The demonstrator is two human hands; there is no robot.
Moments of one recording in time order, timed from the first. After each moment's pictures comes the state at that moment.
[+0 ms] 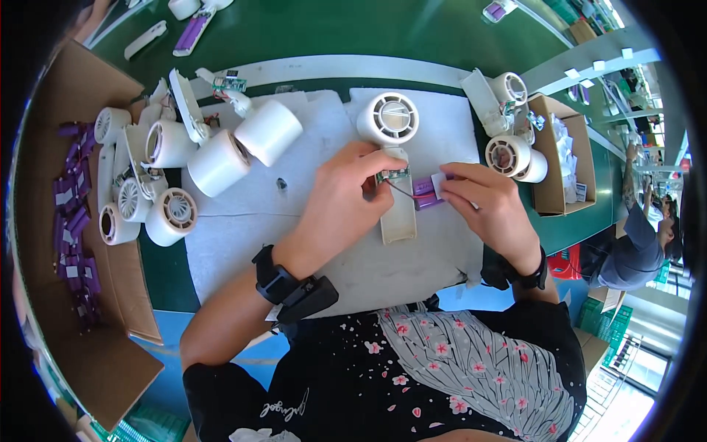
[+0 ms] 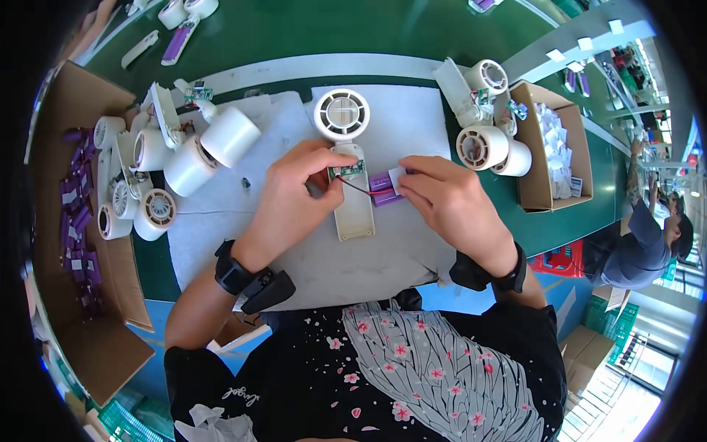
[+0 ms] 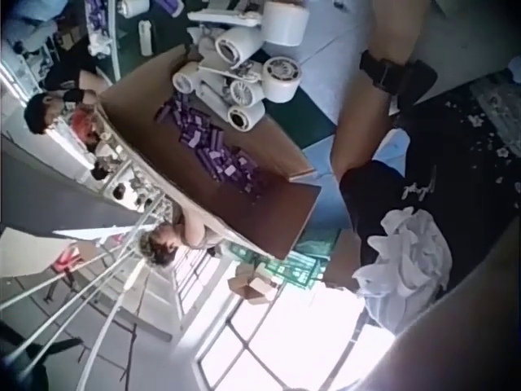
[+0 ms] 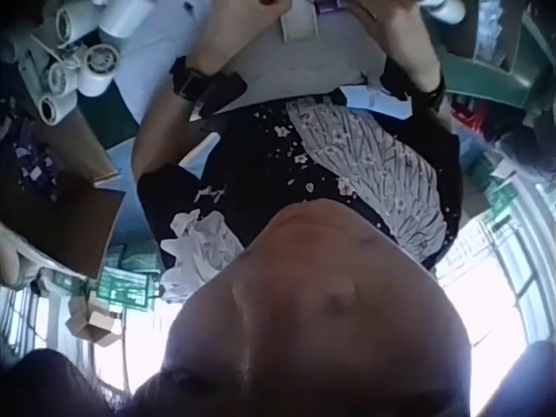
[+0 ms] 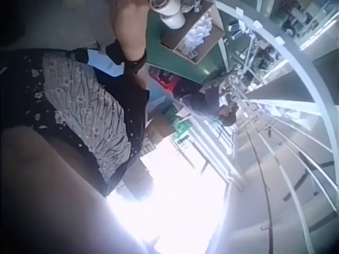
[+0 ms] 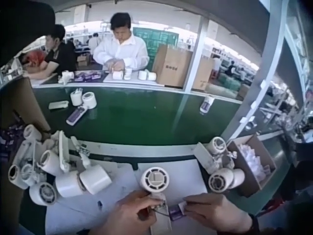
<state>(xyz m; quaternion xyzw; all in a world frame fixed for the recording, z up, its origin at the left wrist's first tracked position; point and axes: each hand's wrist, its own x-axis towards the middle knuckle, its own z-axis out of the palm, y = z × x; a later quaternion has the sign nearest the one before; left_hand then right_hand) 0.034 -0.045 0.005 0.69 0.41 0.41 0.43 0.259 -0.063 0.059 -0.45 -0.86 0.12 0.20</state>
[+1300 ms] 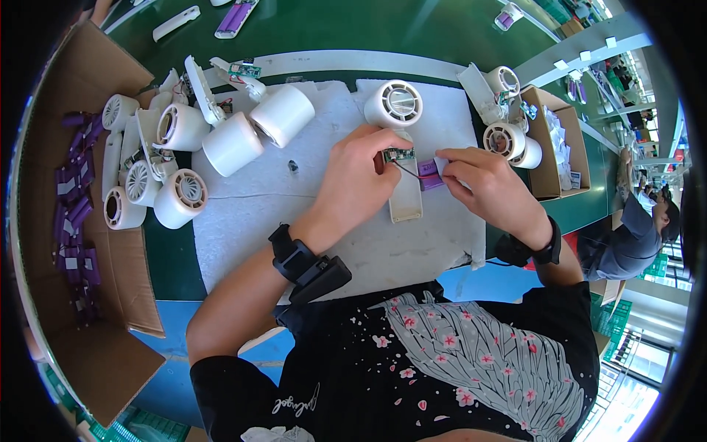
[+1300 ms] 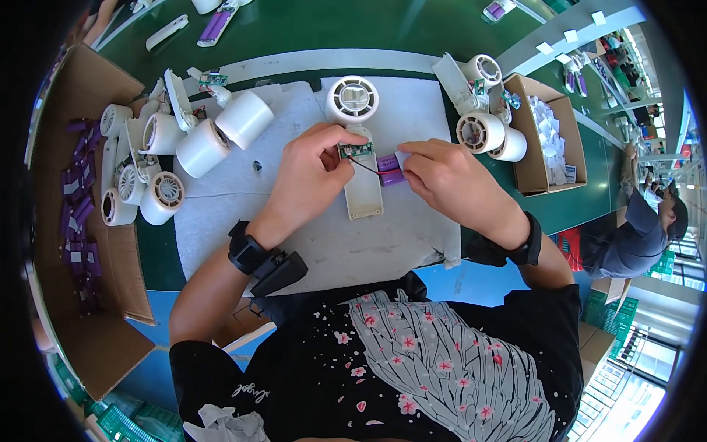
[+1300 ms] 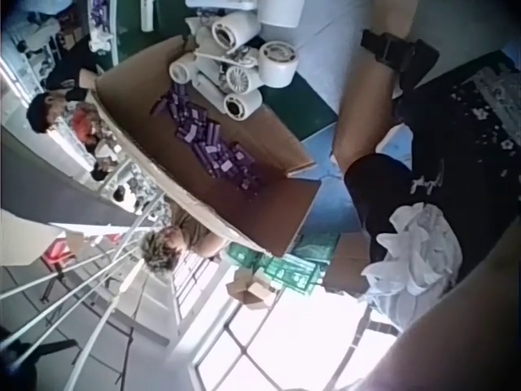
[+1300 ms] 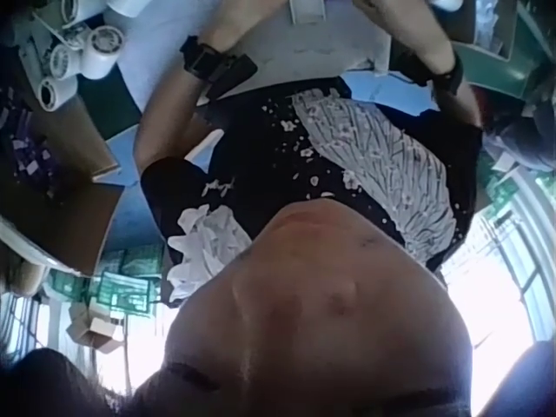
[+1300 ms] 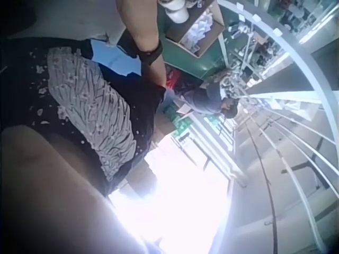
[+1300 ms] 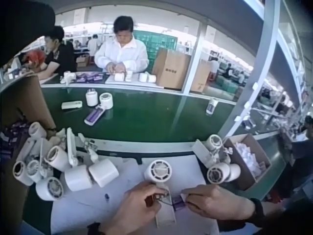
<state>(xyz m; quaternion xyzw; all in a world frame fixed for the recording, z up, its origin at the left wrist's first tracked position) 0.041 -0.039 0.002 0.67 0.40 0.42 0.46 0.258 -0.055 0.068 -0.41 -0.90 0.12 0.10</state>
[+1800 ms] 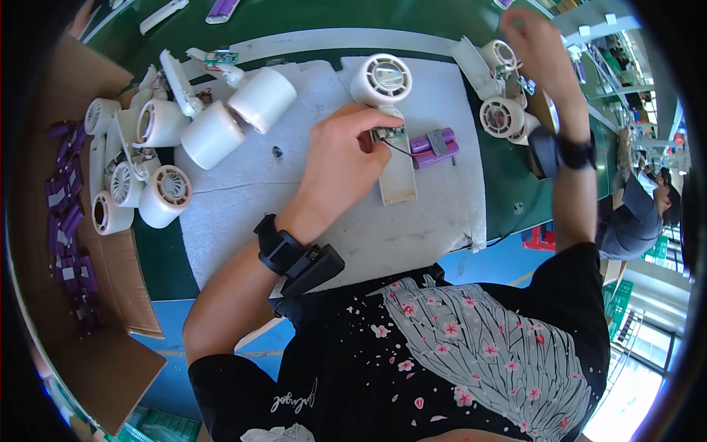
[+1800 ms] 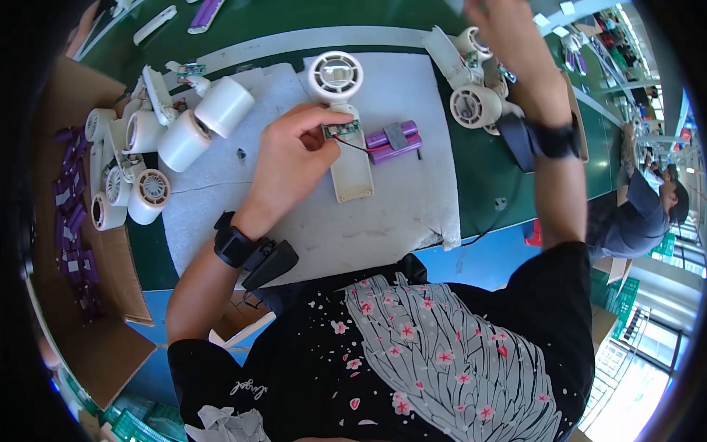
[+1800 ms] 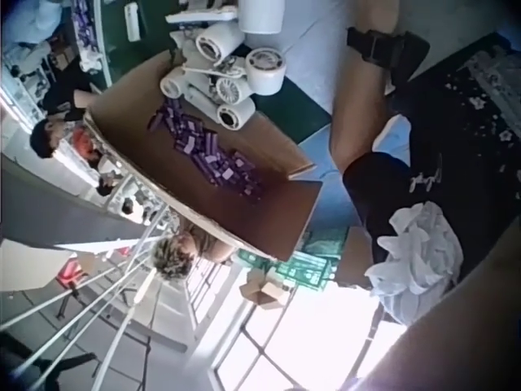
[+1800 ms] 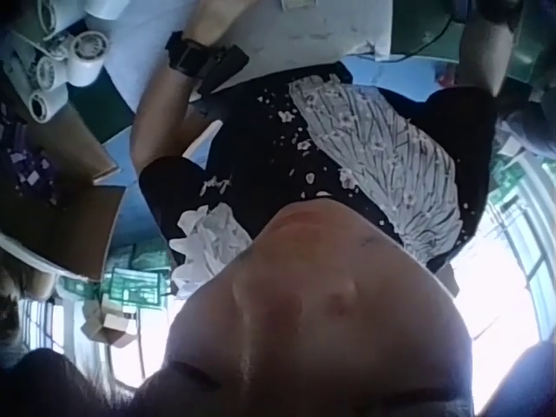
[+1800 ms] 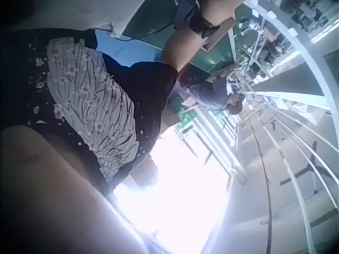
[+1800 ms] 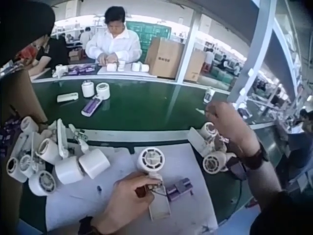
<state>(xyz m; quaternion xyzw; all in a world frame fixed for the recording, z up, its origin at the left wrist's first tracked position) 0.047 -0.038 0.001 0.67 0.38 0.45 0.45 0.320 0.034 0.131 -0.57 -0.81 0.13 0.09</state>
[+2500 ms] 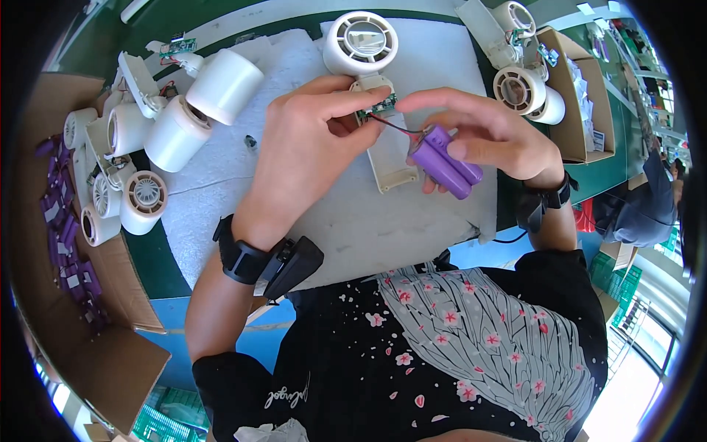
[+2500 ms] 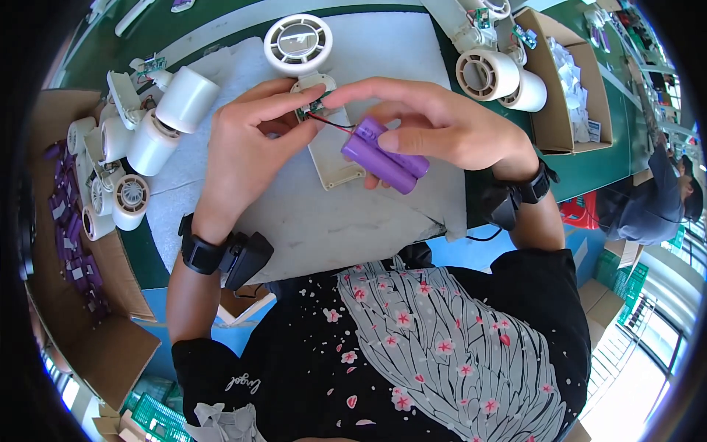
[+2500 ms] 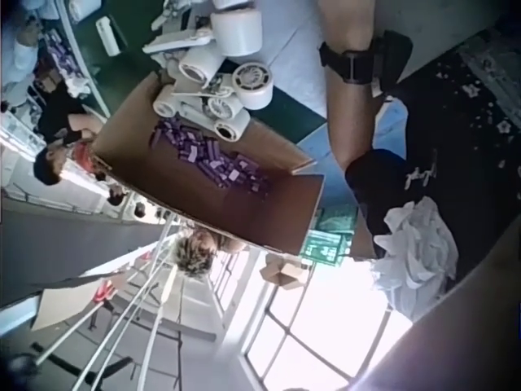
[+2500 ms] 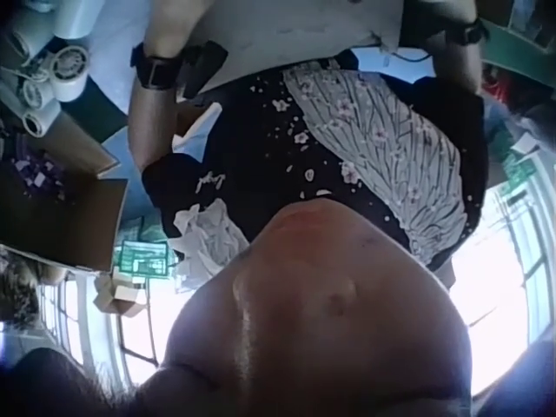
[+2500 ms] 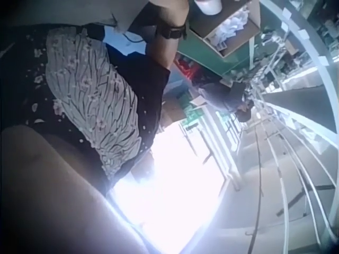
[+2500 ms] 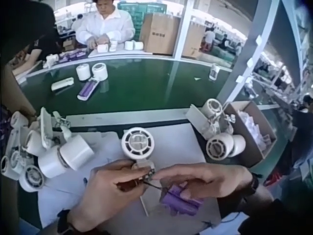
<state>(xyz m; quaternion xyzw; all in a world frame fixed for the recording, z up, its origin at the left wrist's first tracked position) 0.031 -0.032 0.015 0.71 0.44 0.38 0.40 0.266 -0.028 0.067 -0.38 -0.52 0.76 0.12</state>
